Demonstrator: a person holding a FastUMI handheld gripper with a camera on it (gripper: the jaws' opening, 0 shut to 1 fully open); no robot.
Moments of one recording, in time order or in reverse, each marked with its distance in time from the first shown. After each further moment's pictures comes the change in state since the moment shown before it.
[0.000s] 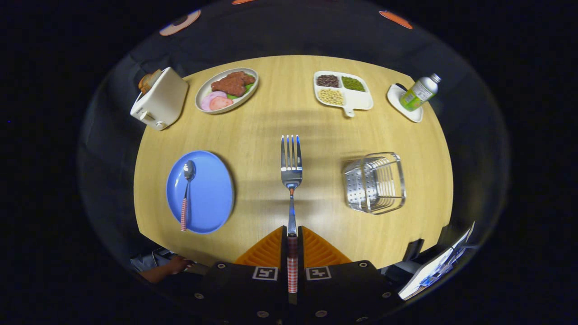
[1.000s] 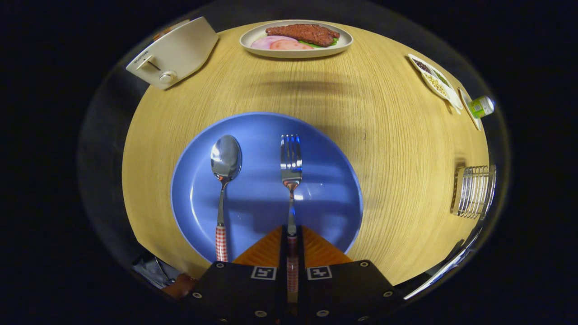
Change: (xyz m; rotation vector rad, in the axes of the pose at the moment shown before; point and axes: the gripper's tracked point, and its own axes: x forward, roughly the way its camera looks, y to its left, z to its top) arm 0.129 0.214 -0.014 -0.073 0.134 0.065
